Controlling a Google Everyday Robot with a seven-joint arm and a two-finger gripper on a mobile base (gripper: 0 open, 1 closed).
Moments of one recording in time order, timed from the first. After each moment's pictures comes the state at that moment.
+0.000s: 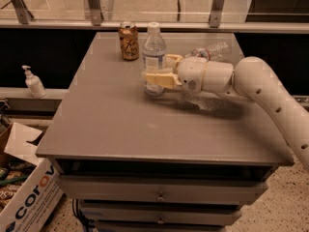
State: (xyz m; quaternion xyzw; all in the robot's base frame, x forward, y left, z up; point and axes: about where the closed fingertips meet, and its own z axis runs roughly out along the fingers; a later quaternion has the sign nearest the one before) arm 0.635 -0.007 0.887 -0.43 0.59 0.35 0.59
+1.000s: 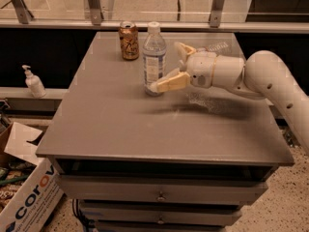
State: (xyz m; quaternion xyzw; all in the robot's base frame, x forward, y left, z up) arm 0.642 -0.032 0.895 -0.44 0.59 0.33 0.59
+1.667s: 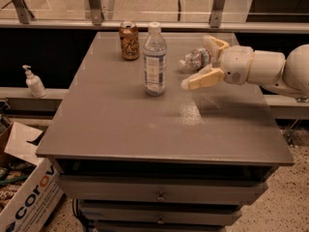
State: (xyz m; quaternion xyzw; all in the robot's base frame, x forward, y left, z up) arm 0.631 -0.116 0.914 -0.45 0.60 0.29 0.60
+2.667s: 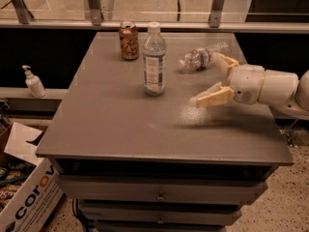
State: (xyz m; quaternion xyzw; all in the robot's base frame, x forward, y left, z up) arm 0.588 -0.133 0.891 -0.43 0.62 0.30 0.59
